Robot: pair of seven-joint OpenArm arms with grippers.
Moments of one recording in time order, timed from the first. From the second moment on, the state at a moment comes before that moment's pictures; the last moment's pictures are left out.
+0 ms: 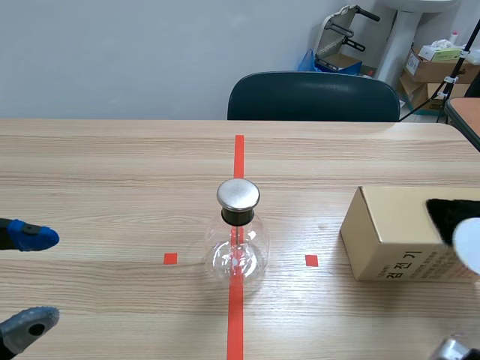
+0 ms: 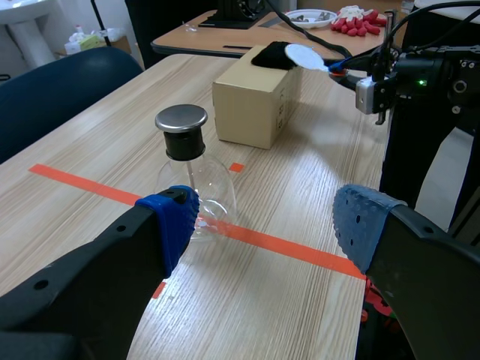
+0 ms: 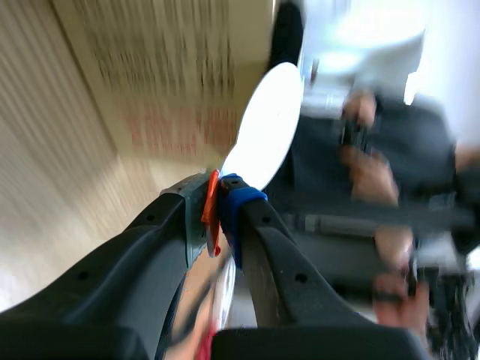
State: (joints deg) left arm 46.4 -48.9 -7.5 102.2 1.8 -45.1 -51.2; right arm -31.8 1.4 28.8 70.1 -75.1 -39.0 35.2
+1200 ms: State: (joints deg) left arm 46.4 -48.9 -7.5 102.2 1.8 -45.1 -51.2; right arm -31.9 1.3 28.8 70.1 -75.1 -39.0 31.6
